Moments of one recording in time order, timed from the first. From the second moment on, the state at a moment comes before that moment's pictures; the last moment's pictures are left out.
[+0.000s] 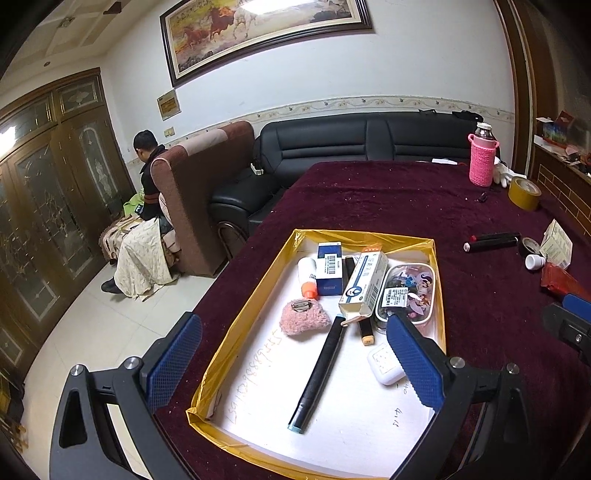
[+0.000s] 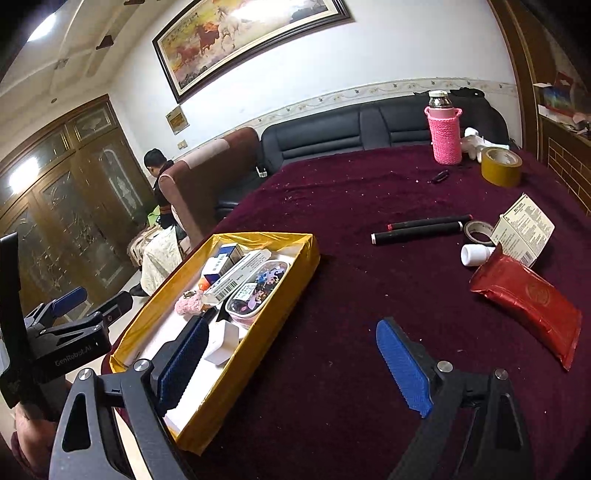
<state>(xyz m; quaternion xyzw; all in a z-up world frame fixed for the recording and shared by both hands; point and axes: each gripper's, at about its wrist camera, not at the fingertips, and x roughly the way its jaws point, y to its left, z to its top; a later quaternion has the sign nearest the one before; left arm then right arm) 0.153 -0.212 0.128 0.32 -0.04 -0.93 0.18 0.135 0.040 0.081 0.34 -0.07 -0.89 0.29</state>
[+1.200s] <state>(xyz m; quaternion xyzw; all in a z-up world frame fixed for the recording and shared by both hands) 0.198 -0.192 0.141 0.30 -0.05 -0.94 0.14 0.183 0.058 0.099 0.32 -0.07 -0.90 0.27</state>
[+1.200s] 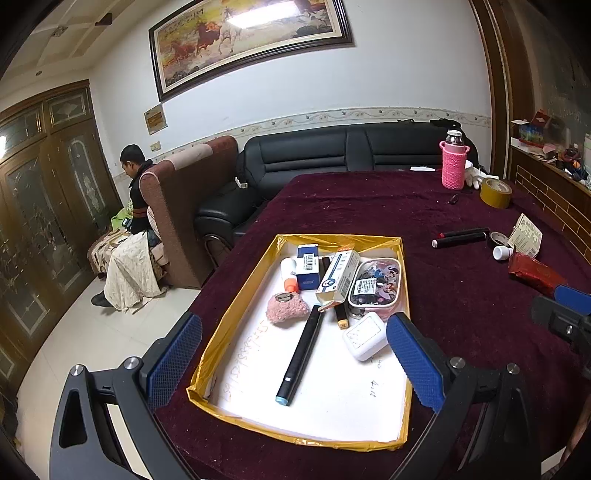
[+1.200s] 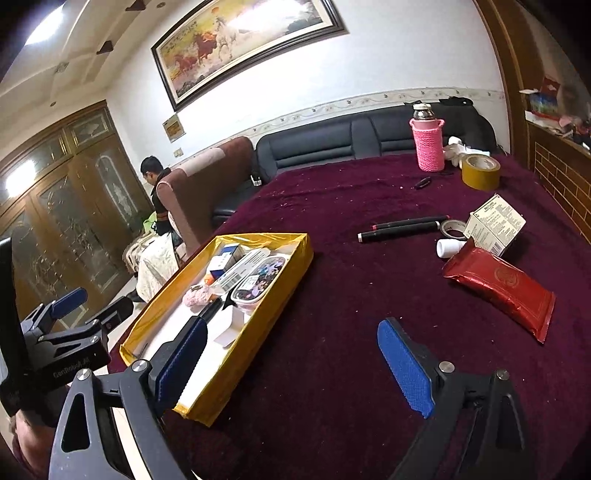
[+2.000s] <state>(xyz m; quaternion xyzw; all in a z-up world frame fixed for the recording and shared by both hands) 0.218 -0.206 0.155 0.22 0.00 -0.97 0.13 0.184 0.014 0.085 0.34 0.00 -0.90 0.27</state>
